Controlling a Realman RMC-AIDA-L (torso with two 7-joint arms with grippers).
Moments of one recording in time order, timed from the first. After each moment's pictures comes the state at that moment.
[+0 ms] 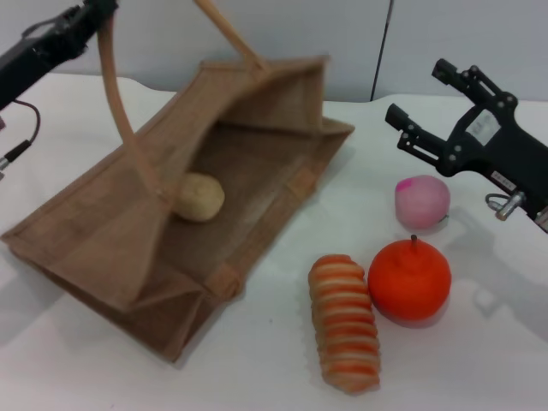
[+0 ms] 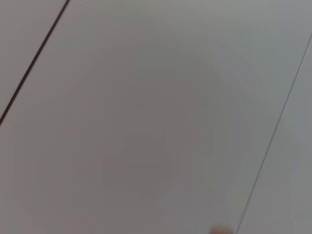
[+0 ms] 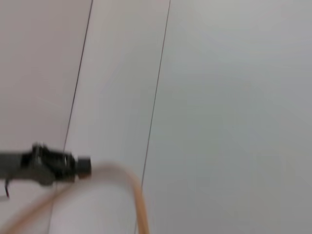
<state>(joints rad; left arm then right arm) -0.60 -1.93 0.36 0.29 -1.62 -1.43 1.83 0.68 2.03 0.69 -0.03 -2.70 -1.47 0.41</state>
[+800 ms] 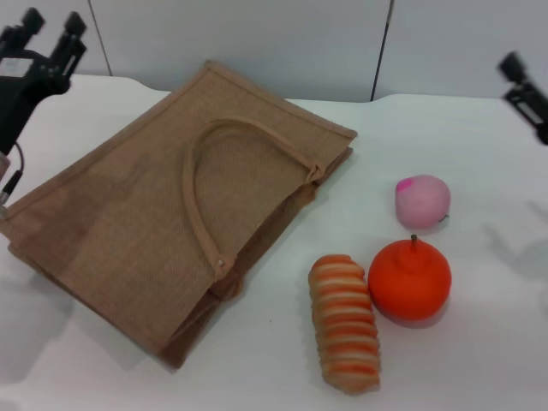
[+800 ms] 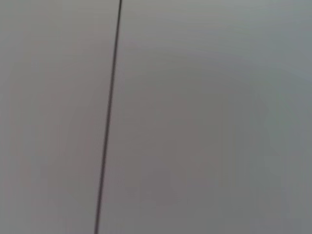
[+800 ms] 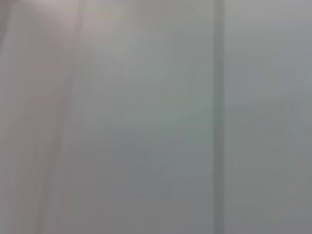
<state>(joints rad) -0.55 -2.03 0.23 0.12 -1.87 -1.40 2.56 0.57 2.03 0.79 -0.04 -2.50 -1.60 0.41</state>
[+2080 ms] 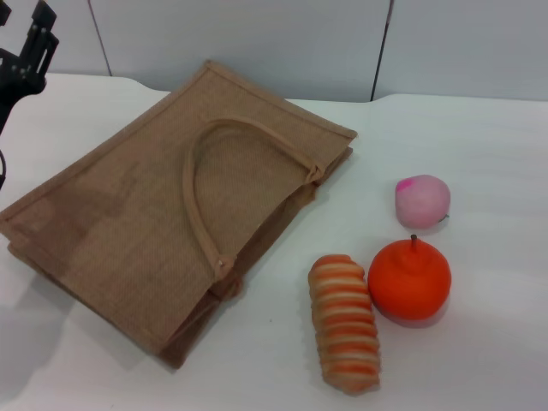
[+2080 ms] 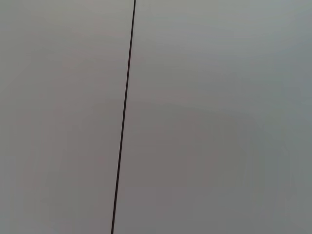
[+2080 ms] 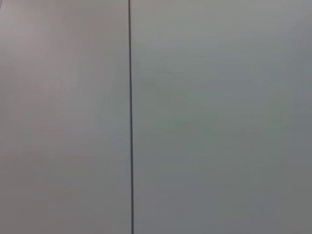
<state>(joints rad) -0.51 -2.03 0.24 0.08 -1.94 -1.53 2.64 0.50 2.03 0.79 -0.04 -2.31 -1.62 0.42</state>
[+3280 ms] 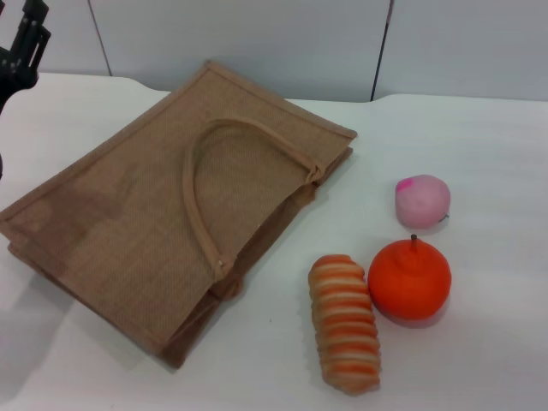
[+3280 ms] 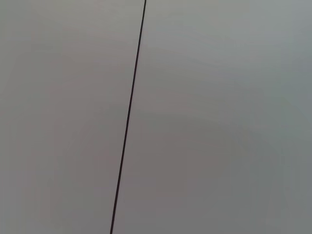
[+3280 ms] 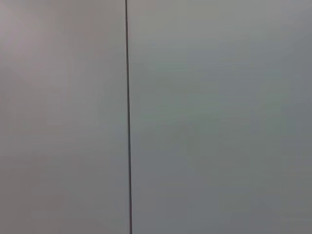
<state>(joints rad) -0.51 -2.03 0.23 0.08 -1.94 -1.56 2.59 0.50 2.03 0.79 -0.04 -2.30 -1.62 0.42</state>
